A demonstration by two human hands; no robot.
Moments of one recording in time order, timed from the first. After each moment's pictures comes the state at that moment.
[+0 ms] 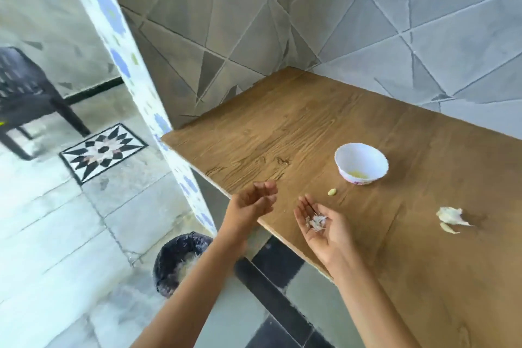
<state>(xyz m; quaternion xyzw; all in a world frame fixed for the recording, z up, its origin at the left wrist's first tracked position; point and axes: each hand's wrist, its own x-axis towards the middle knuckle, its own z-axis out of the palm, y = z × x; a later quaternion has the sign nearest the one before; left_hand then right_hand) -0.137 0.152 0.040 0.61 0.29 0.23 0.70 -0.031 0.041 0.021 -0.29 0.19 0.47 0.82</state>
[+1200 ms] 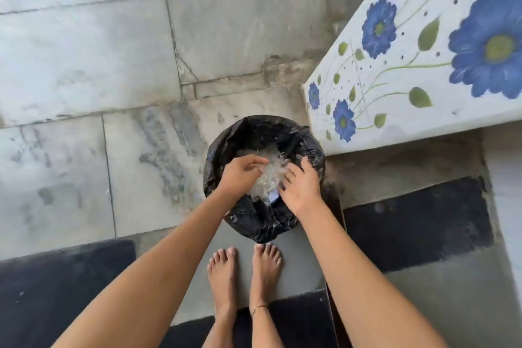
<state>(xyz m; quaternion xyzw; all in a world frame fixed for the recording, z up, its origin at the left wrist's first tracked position) -0.325 0.533 -0.600 0.46 0.63 0.11 0.61 -0.193 0.511 -0.584 -0.61 0.16 0.67 0.40</state>
